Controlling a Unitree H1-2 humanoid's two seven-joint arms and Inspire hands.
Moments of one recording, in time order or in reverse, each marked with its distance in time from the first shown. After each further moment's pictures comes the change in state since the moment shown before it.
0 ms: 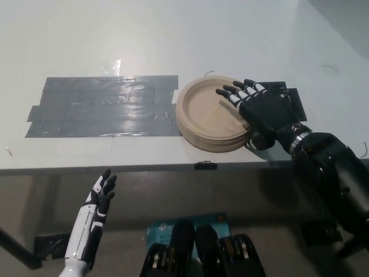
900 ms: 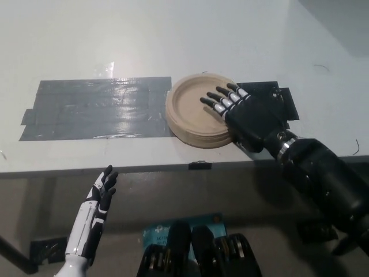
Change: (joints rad) left_arm -0.016 0.007 -0.001 0.002 -0.001 0.000 -0.011; right_arm -0.047 0.014 0.149 0.198 -0.086 -0.079 -0.249
